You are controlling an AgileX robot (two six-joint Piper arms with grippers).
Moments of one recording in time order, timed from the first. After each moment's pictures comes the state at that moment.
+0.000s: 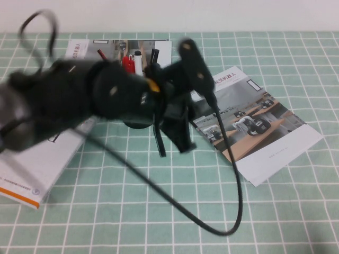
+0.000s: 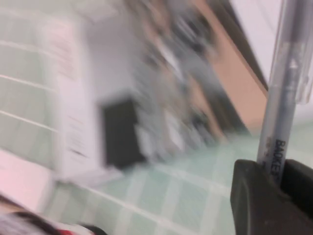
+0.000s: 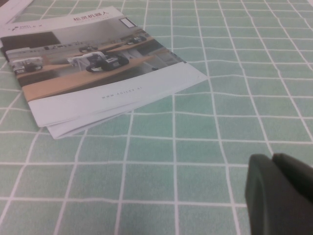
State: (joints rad) right arm 0.05 -0.01 0.03 0.02 0.35 -0.01; left arm -0.70 1.64 -1.28 -0.31 0.46 0.91
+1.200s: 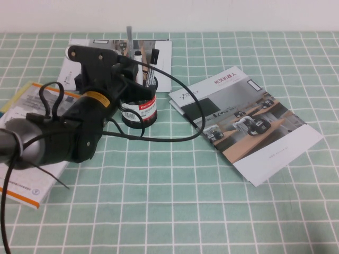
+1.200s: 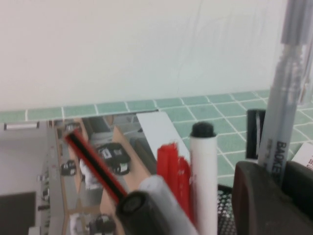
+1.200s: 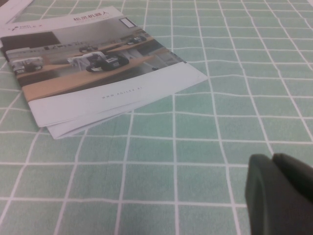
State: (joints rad) right arm 0.05 -0.01 0.03 0.02 0.35 -0.01; left arm -0.49 1.83 -1.00 -0.13 -0.64 0.02
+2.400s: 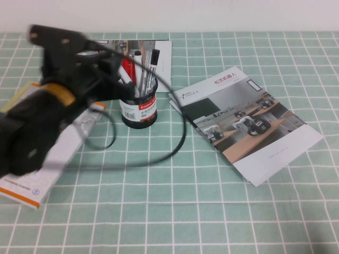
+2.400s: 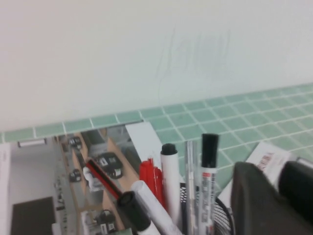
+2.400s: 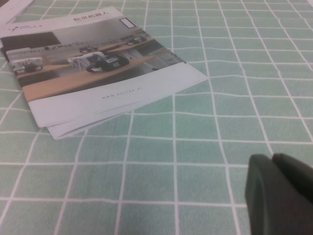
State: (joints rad) right arm 0.05 -0.01 0.03 0.02 0.35 -0.01; left arm -0.48 1.47 -0.86 -0.04 -0.39 0.01
